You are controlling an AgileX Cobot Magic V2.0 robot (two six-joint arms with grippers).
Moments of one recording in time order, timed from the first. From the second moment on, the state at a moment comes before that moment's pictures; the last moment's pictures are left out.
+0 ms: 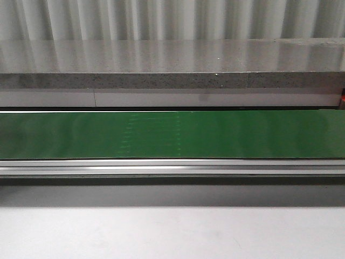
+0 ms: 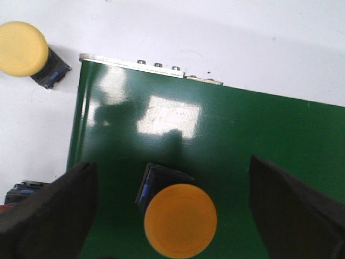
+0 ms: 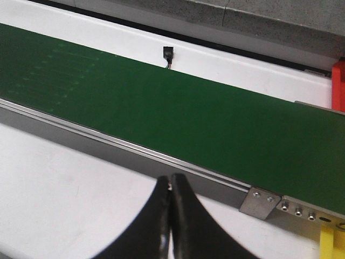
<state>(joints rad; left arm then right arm) 0.13 1.60 -1.35 -0.20 0.99 0.04 0.19 0.33 -0.53 0.15 0.74 -0.12</state>
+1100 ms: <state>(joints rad) 0.55 1.81 -1.38 -0.09 1.08 0.00 0.19 0.33 -0.53 0.15 0.74 -0.12</state>
